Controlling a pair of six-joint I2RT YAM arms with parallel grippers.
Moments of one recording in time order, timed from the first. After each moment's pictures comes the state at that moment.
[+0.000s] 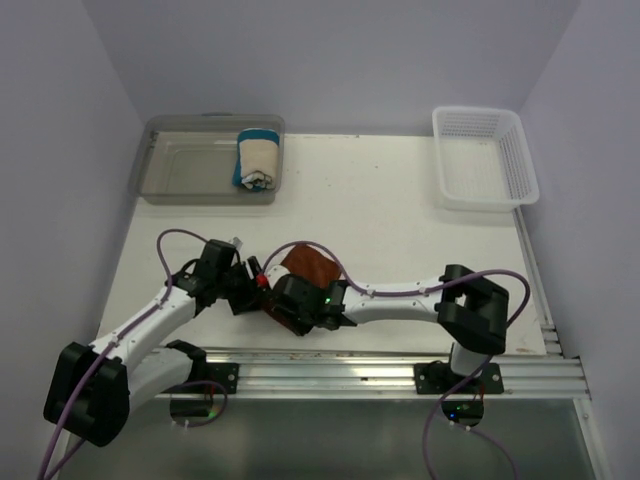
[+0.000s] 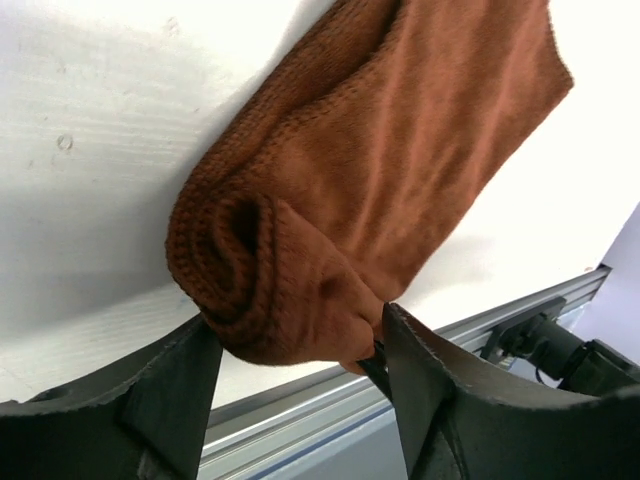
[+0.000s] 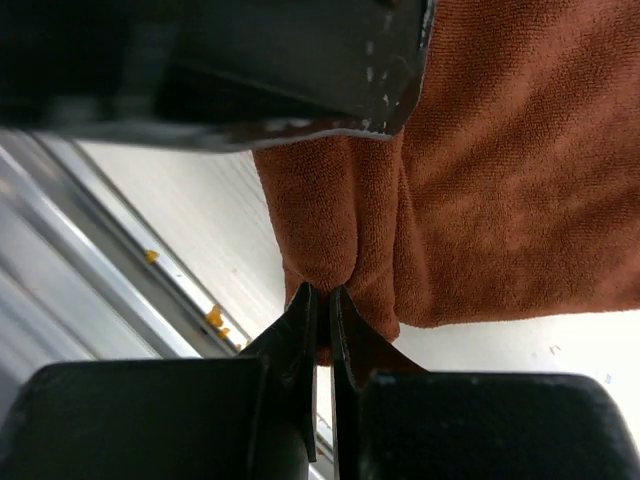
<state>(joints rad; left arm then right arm) -0.38 1.03 0.46 -0.44 0.32 -0.86 1.30 1.78 1.13 -0.37 0.22 0.35</state>
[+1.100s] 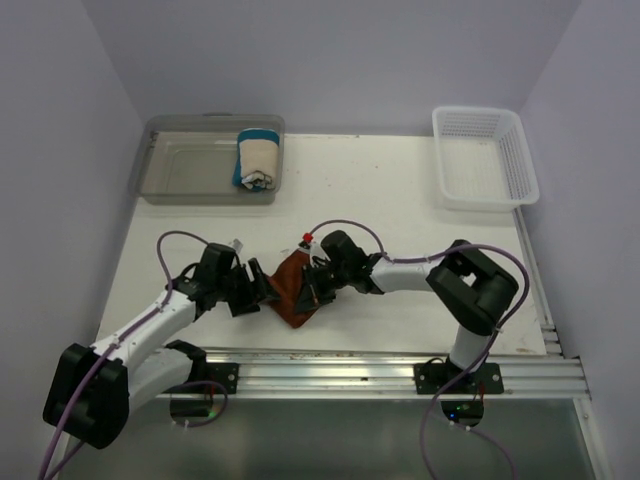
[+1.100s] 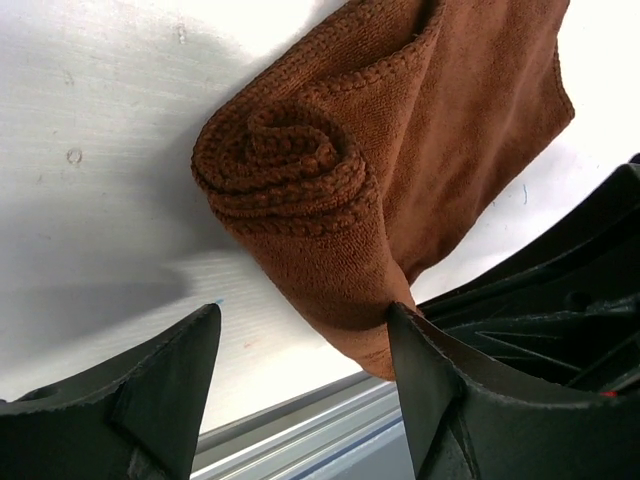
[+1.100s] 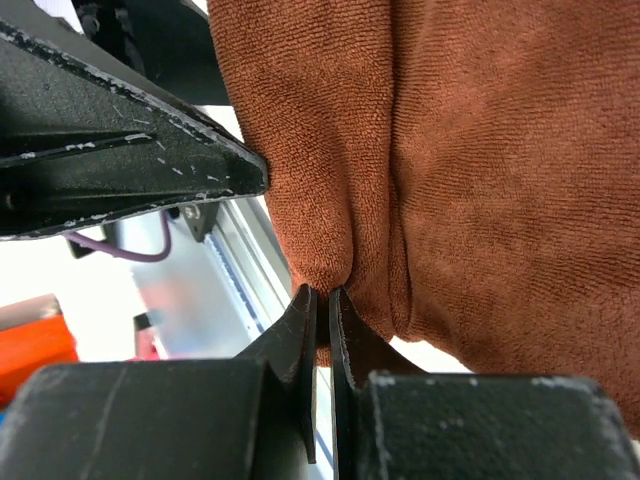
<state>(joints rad) -0.38 1.01 0.43 -0.41 0.31 -0.84 0.87 1.78 0.87 0.13 -0.62 0.71</state>
